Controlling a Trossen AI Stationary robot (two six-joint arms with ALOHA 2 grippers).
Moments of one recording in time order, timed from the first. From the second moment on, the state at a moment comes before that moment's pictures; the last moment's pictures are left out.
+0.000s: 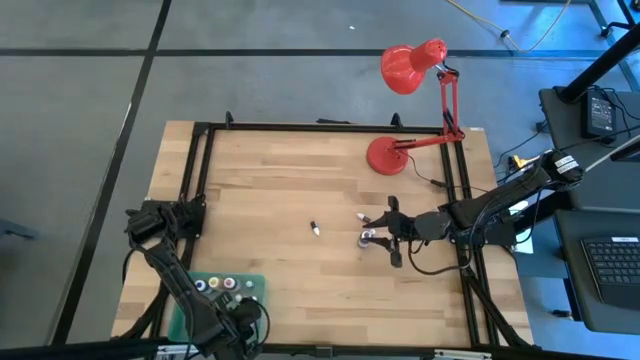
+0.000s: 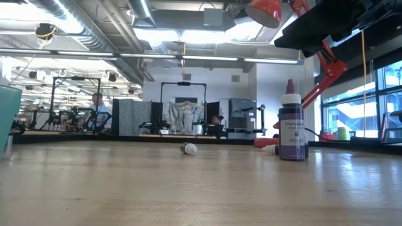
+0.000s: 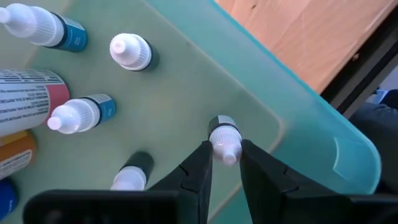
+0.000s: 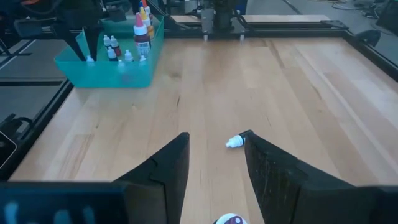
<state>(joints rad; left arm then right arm) -0.97 1.98 1.46 -0.93 -0.20 -1.66 0.40 1.12 0.54 0.19 0.38 0.17</state>
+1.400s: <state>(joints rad) -0.97 1.98 1.46 -0.93 -0.18 -1.66 0.40 1.12 0.54 0.19 0.38 0.17</state>
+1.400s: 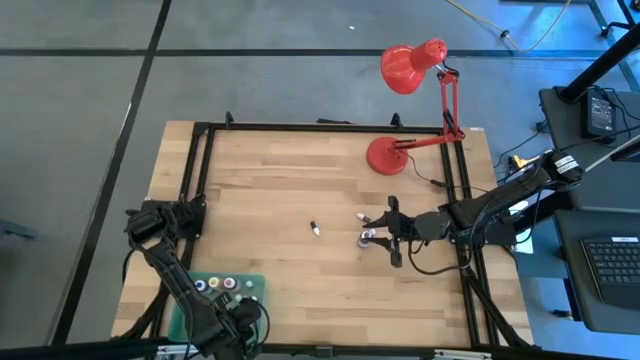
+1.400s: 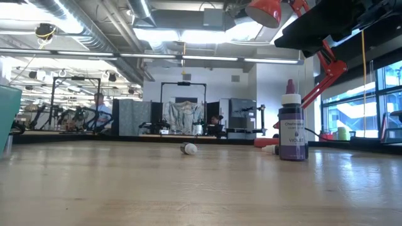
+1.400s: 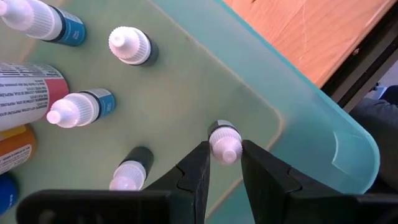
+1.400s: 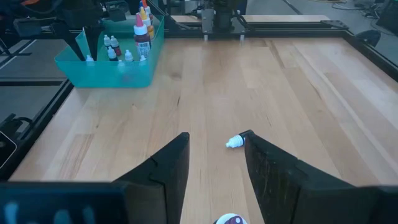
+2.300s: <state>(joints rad) -0.97 1.97 1.46 -0.95 -0.15 -1.65 0.40 1.12 0.54 0.19 0.38 0.17</state>
